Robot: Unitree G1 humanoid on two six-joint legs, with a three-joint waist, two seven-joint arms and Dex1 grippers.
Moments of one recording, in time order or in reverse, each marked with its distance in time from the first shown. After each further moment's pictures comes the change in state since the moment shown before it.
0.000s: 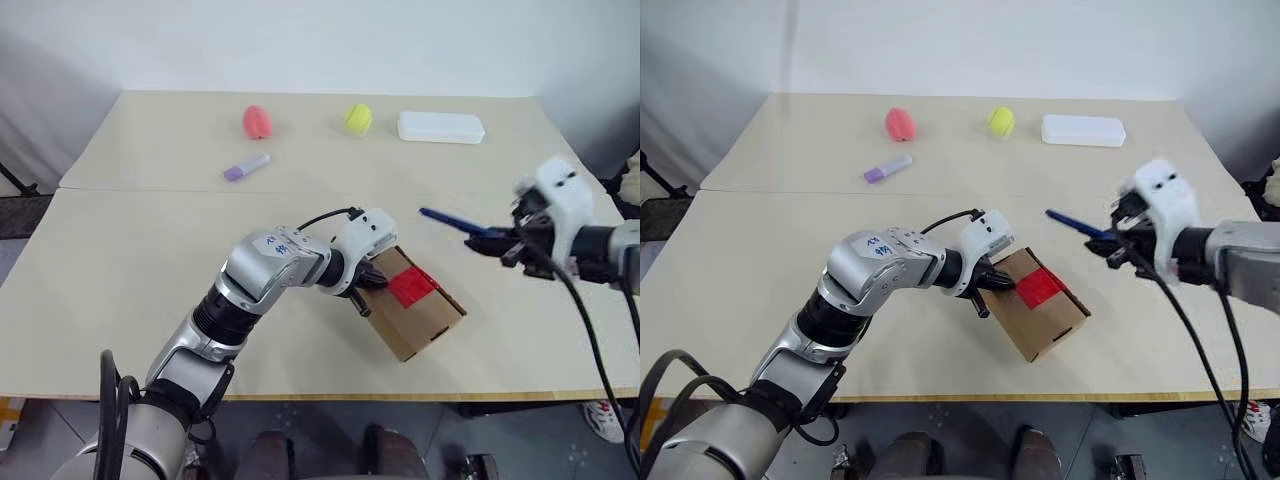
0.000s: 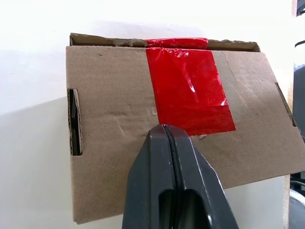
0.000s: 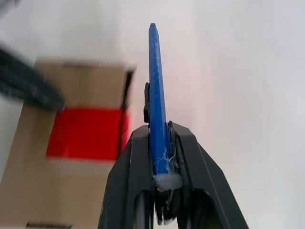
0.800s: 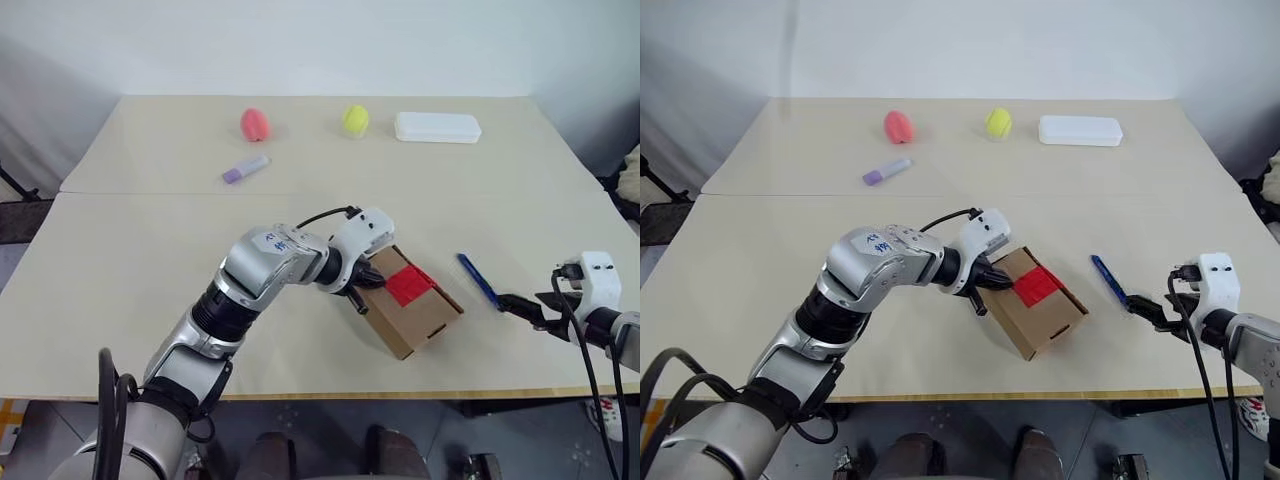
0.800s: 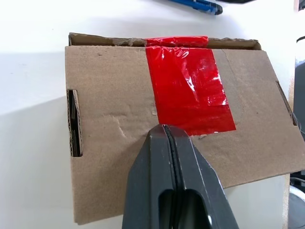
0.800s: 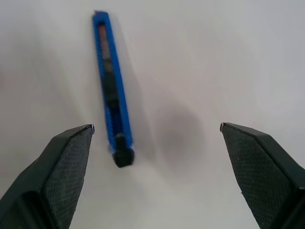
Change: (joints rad) left arm -0.016 0.019 -0.001 0.024 -0.001 -0.004 -0.024; right arm 0.424 0.198 -0.120 0.295 -0.242 -0.325 0.005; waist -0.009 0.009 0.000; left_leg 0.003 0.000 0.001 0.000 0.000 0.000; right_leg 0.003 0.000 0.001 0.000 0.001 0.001
